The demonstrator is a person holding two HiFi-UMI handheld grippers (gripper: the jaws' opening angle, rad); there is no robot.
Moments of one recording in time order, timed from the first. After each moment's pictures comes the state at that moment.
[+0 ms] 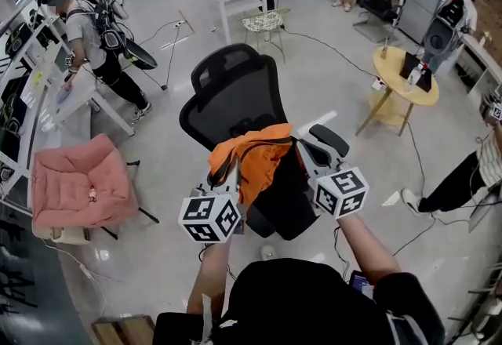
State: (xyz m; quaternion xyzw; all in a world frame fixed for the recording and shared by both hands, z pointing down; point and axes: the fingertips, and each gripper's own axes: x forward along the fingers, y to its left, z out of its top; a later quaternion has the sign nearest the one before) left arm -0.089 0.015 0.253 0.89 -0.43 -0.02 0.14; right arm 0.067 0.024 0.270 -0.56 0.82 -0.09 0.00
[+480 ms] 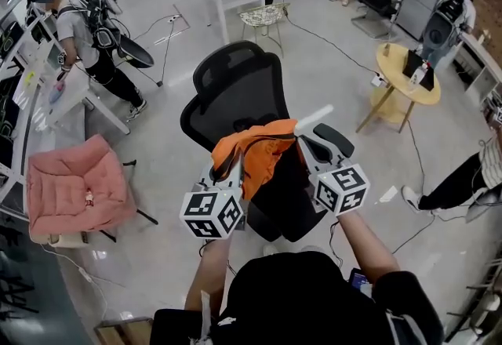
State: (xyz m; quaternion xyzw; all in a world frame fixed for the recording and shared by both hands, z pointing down) left arm -0.102 -0.039 0.264 0.90 -0.41 -0.02 0.15; right arm 0.047 -0.029 0.285 -0.58 0.81 -0.09 -0.01
